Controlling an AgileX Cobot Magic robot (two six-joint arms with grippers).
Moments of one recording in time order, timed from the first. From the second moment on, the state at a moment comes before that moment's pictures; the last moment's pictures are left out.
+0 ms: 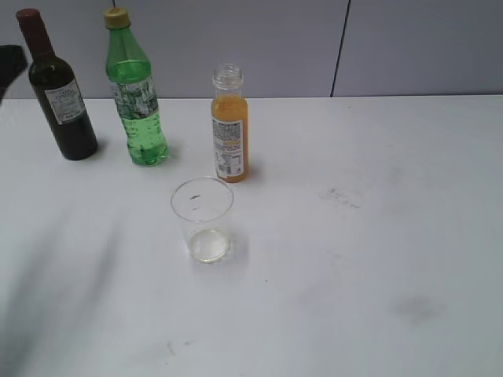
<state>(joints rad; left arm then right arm) -0.08 1.20 -0.50 0.34 -0.49 -0.32 0.04 -0.01 -0.50 0.07 1.04 -0.07</state>
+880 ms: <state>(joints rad) -0.12 1.93 -0.98 1.29 -0.98 -0.77 0.04 -0.01 -0.50 0.07 1.04 -0.07</state>
